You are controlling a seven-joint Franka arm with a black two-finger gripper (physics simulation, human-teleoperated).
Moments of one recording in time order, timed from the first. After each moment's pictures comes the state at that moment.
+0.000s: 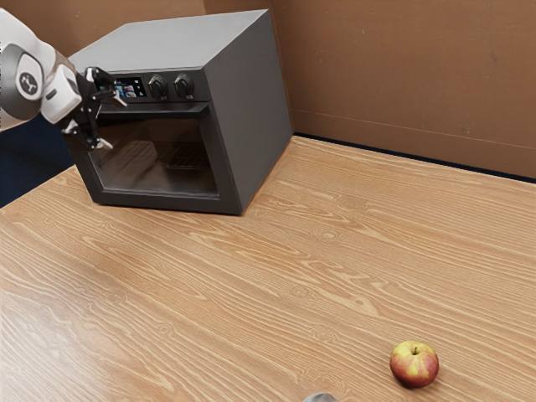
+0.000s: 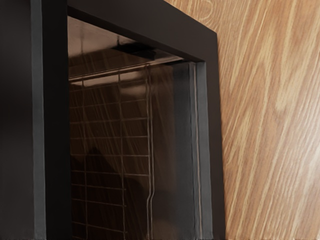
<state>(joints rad) 0.62 0.22 -0.07 -1.37 -0.19 2.15 1.91</state>
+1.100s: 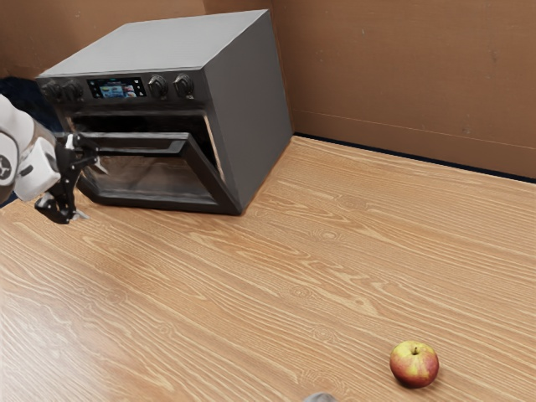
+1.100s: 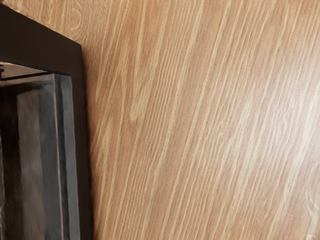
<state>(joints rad) 0.61 -0.30 -0.06 -2.14 -0.13 2.35 1.90</state>
